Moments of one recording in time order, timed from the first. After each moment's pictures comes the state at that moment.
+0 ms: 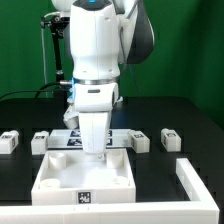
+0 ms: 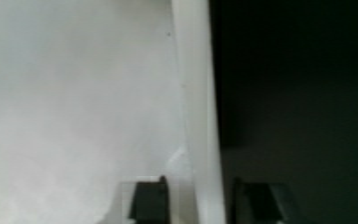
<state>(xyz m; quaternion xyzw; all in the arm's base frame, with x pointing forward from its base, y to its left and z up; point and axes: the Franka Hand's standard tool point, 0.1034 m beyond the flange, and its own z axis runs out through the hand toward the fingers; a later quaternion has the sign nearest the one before) 0.466 -0.003 0.015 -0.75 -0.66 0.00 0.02</state>
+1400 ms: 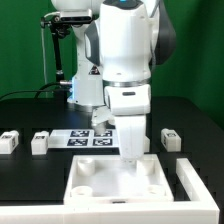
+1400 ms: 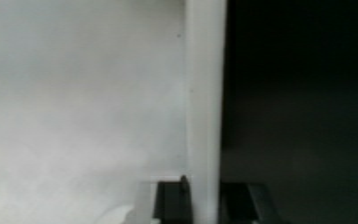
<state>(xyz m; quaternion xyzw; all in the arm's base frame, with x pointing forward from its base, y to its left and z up) 0.503 0.062 0.016 -0.73 -0.69 -0.02 0.01</state>
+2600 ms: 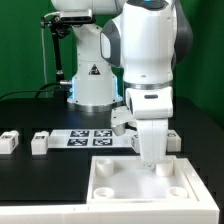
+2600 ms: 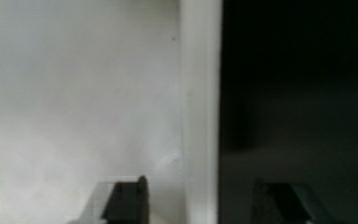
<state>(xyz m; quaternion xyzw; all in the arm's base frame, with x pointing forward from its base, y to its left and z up) 0.506 0.088 0.016 -0.73 -0.68 0.00 0.03</state>
